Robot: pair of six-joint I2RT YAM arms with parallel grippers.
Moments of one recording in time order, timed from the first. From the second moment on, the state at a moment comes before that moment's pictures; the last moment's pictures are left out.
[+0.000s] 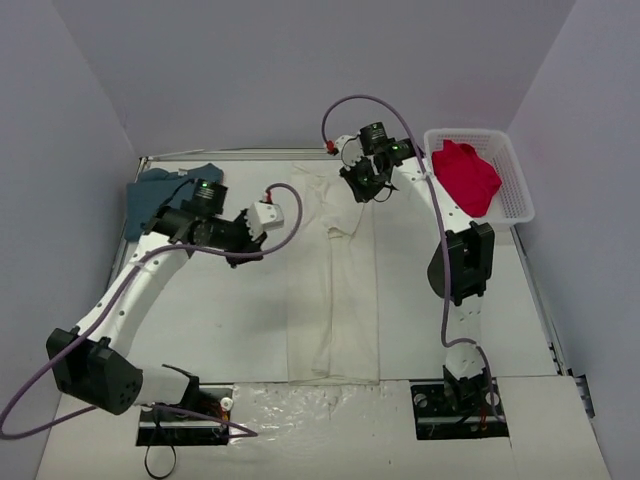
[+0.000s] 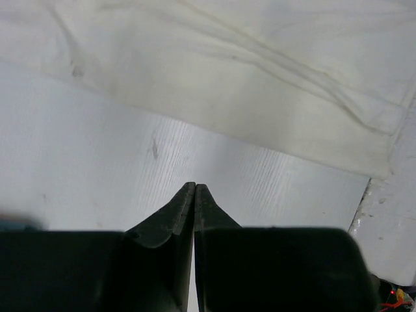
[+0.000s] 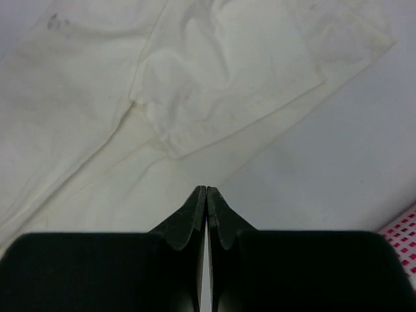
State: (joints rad) left arm -0.46 1.36 1.38 -0.97 0.59 0.69; right arm 0.39 2.12 2.10 -0.92 -0.17 -0.40
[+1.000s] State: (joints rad) left arm -0.05 1.24 1.06 -0.72 0.75 0.54; right arm 0.82 2.14 1.69 -1.19 -0.47 -0.55
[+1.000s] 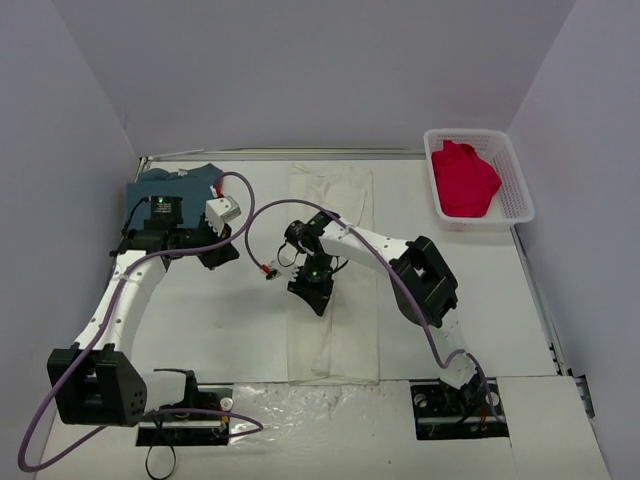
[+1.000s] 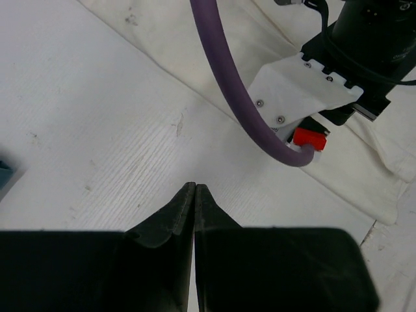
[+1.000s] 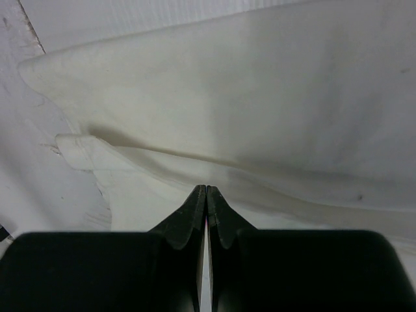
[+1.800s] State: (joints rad) left arm -0.04 1.20 1.05 -0.71 0.75 0.54; right arm 0.86 2.10 1.44 -1.15 -0.44 -0.55
